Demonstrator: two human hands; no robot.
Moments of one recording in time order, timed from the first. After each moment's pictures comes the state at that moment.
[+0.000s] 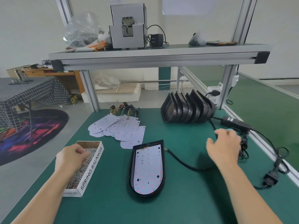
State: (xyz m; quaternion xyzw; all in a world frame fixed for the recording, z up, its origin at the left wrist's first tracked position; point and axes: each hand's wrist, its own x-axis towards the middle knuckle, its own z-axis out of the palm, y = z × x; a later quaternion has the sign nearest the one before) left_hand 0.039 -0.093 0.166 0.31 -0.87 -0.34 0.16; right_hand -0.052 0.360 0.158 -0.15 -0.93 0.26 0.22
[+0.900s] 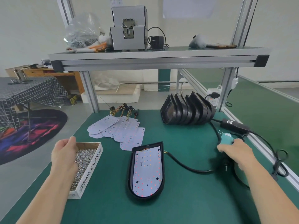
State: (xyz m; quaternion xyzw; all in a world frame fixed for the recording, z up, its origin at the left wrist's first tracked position) left_hand 0.031 -0.075 0.188 0.39 -0.60 -0.64 0.29; right_hand -0.058 0.414 0.173 -0.24 -0.88 0.42 0.00
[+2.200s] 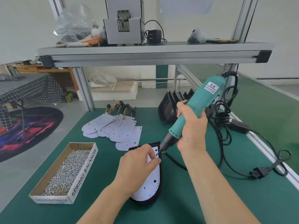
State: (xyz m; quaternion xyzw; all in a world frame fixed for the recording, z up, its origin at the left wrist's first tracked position) left_hand 0.044 0.097 0.189 -0.01 -0.94 -0.33 0.12; right_hand -0.022 0.239 0.263 0.03 -0.42 0.89 0.17
